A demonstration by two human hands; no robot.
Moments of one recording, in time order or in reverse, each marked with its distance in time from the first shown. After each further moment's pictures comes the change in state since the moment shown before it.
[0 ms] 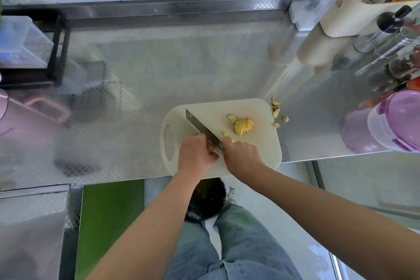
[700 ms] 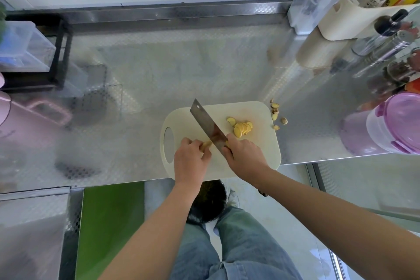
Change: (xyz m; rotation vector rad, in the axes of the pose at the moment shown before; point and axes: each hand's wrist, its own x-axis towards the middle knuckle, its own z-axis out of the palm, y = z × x) left_hand -0.015 -0.011 0.010 -0.099 0.230 -0.060; right_hand -0.007 0.007 -0.008 0.232 0.122 0.013
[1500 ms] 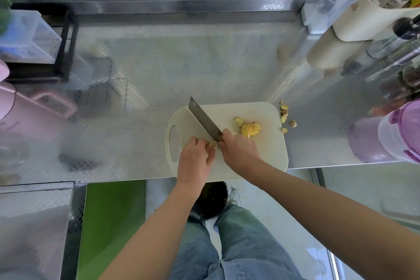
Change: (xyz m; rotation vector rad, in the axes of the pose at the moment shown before) left_hand 0.003 -0.014 0.004 -0.002 0.021 0.147; right_hand 0.030 -0.019 0.005 -0.095 -0.064 0.014
